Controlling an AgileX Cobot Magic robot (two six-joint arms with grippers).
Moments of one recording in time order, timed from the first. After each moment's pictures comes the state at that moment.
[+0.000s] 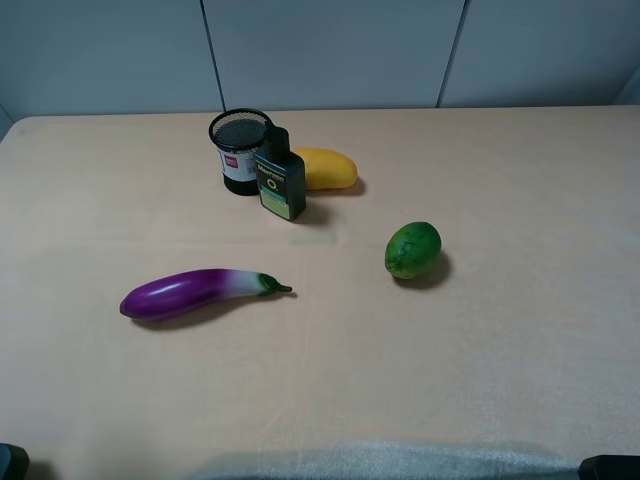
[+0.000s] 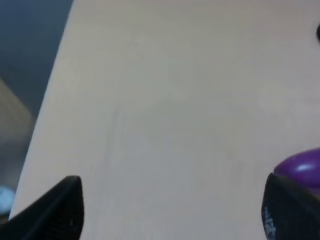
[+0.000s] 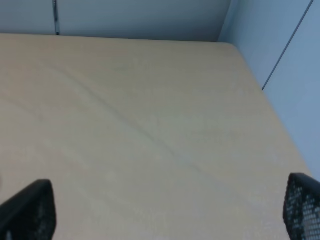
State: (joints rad) left arm -0.02 0.26 -0.55 0.20 1.05 -0.10; right arm -0.07 -0.01 -0.50 -0.06 1.02 -0.10
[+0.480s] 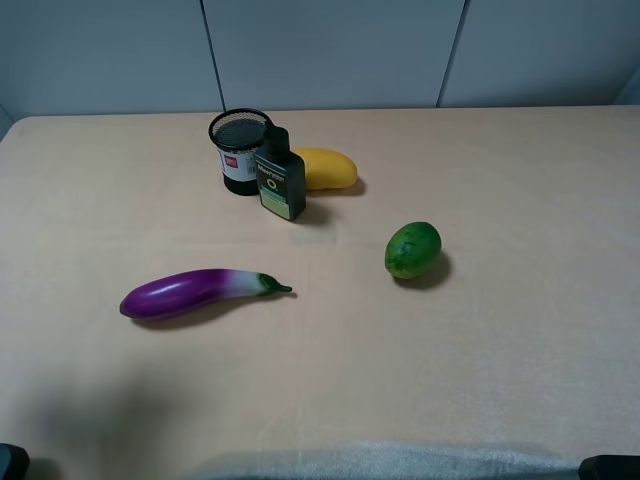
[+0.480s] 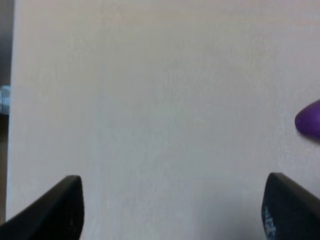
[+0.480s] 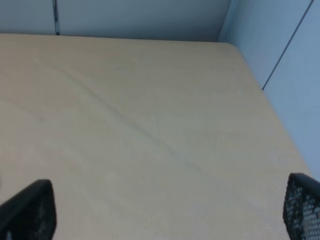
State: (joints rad) left arm -0.02 0.80 -0.64 0.20 0.96 -0.09; right arm -0.07 -0.01 -0.50 -0.06 1.02 -0.10
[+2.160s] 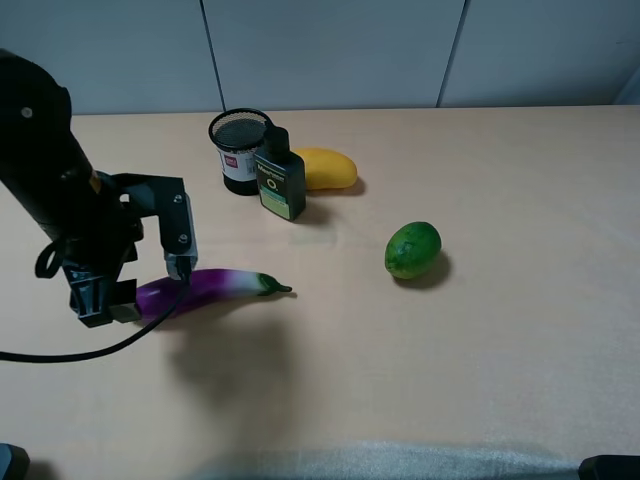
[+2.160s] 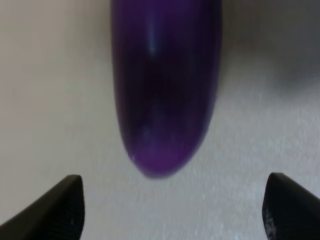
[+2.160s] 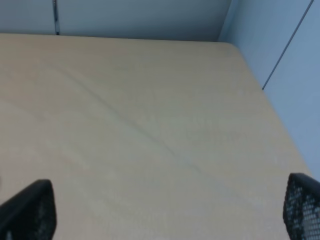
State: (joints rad) left arm -0.51 1.59 -0.72 0.09 0.67 0.74; right arm -0.07 -0.01 -0.50 -0.06 1.02 -0.10
